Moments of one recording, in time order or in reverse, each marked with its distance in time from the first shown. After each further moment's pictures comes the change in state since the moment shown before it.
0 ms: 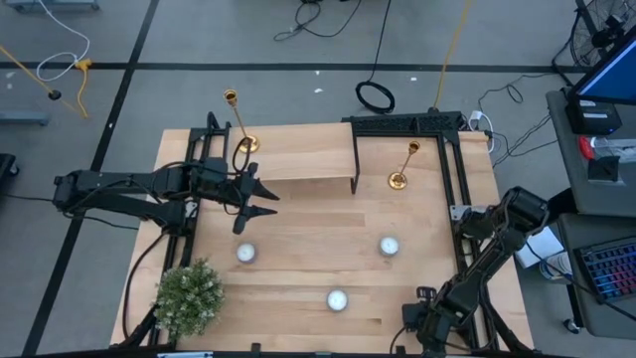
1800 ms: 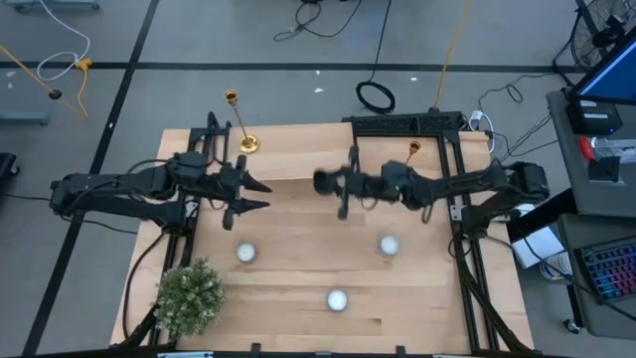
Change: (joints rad) left arm -0.003 -0.133 0.000 0.082 -0.014 -0.059; right arm -1.072 -0.206 -0.003 1.208 0.208 -1.444
